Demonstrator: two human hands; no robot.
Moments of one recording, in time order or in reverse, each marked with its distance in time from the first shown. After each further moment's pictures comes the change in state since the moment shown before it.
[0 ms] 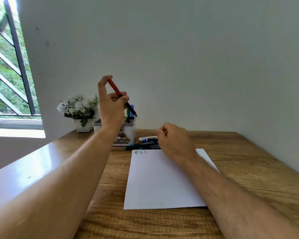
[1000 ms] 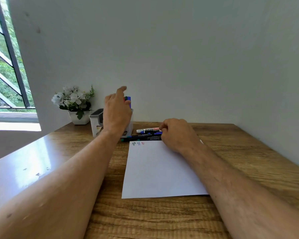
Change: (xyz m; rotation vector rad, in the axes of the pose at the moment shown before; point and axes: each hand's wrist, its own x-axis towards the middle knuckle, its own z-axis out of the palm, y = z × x) left_hand -0.013 -0.032 0.008 0.779 -0.138 0.174; right_hand 0.002 0.009 -0.013 -0.280 -0.133 -0.005
